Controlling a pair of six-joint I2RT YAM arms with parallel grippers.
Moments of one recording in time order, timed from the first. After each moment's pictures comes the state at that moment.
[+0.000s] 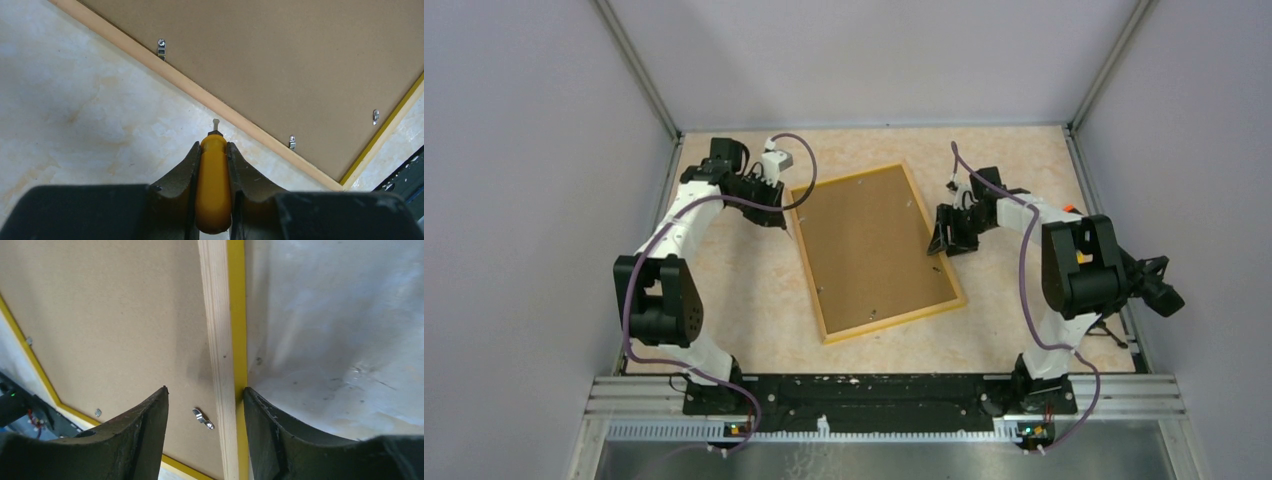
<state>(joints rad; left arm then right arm) -0.07 1.64 1.36 -0.80 0.53 0.41 0.19 1.80 1.12 -0.52 -0.52 0.15</state>
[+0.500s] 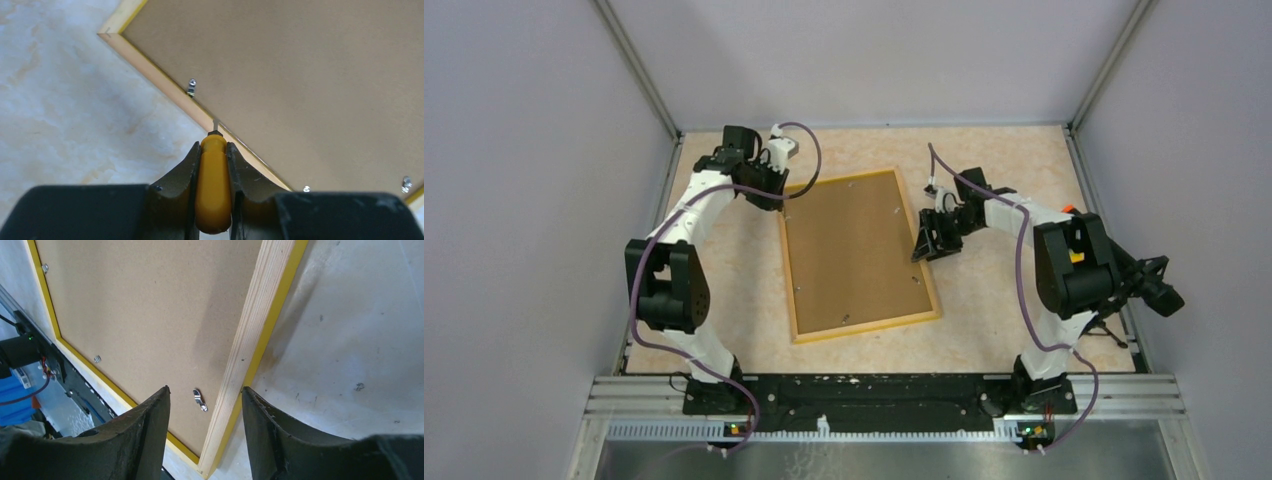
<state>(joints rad) -0.11 1.72 1.45 -0.71 0.33 0.39 0.27 1.81 1.14 -0.54 -0.64 0.07</state>
